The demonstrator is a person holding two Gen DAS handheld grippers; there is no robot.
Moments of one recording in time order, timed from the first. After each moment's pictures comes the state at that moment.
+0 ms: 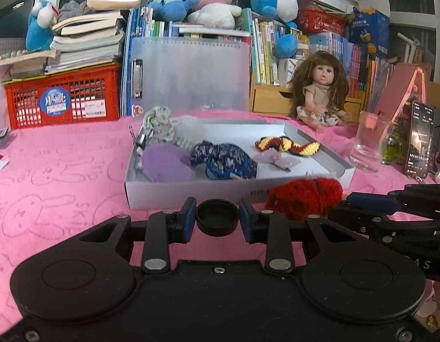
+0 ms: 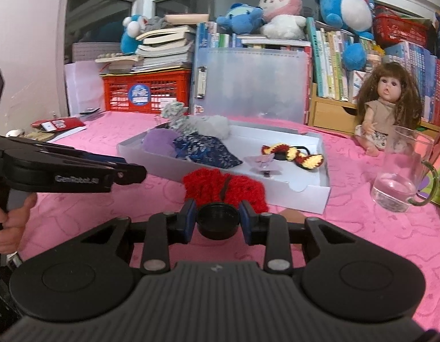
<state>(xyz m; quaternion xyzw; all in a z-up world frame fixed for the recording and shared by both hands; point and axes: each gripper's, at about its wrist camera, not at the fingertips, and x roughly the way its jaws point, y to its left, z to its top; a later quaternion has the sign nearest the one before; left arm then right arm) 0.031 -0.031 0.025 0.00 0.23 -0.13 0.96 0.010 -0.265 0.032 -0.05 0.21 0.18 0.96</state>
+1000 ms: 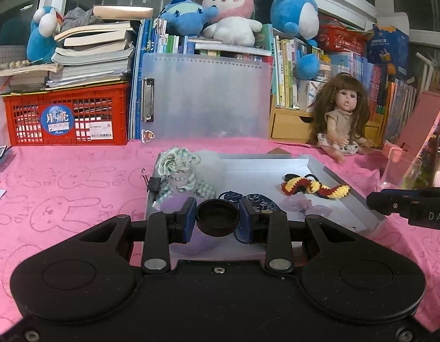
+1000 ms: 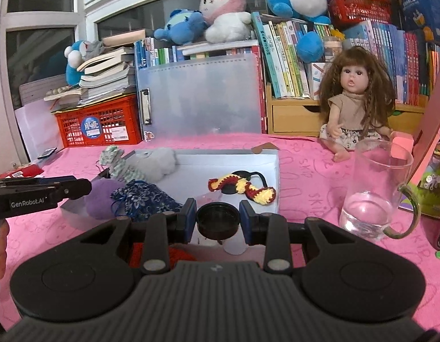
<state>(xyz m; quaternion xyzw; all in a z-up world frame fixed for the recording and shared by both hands) 0.104 -0.015 0.048 -0.02 0.22 -0.11 0.97 0.084 -0.305 0.065 0.03 0.22 0.12 0.97</state>
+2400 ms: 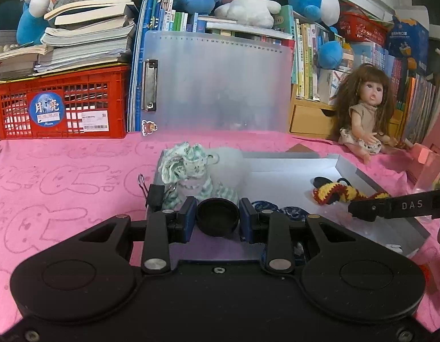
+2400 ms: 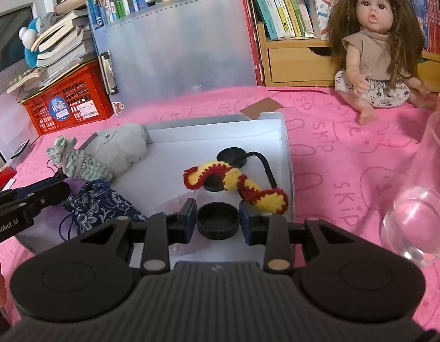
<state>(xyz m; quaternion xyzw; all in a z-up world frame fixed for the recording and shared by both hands) 0.181 -0.016 0.022 -0.02 0.24 -0.10 0.97 0.199 -0.300 0.034 0.07 0.34 0.11 0.93</state>
